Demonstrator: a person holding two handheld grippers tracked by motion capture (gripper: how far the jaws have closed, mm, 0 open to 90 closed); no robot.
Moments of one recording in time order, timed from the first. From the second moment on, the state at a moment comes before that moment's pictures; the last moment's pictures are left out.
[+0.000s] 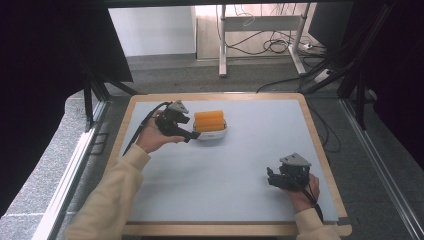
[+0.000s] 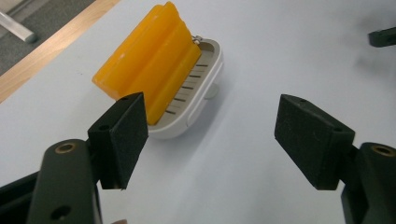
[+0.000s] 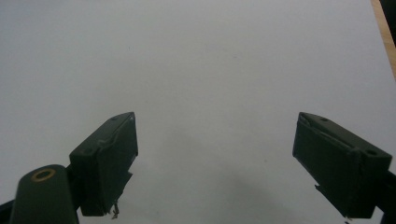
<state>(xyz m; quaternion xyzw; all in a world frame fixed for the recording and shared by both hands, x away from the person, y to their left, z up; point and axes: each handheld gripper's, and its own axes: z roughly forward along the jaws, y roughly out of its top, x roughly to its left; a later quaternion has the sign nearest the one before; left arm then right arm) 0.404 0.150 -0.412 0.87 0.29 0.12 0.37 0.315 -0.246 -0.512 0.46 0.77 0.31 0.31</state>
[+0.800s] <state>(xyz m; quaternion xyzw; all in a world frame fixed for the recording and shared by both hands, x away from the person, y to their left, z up) 0.310 0.215 -0.456 0.84 0.36 0.14 0.38 0.316 -0.245 -0.513 0.46 0.77 0.31 0.30</state>
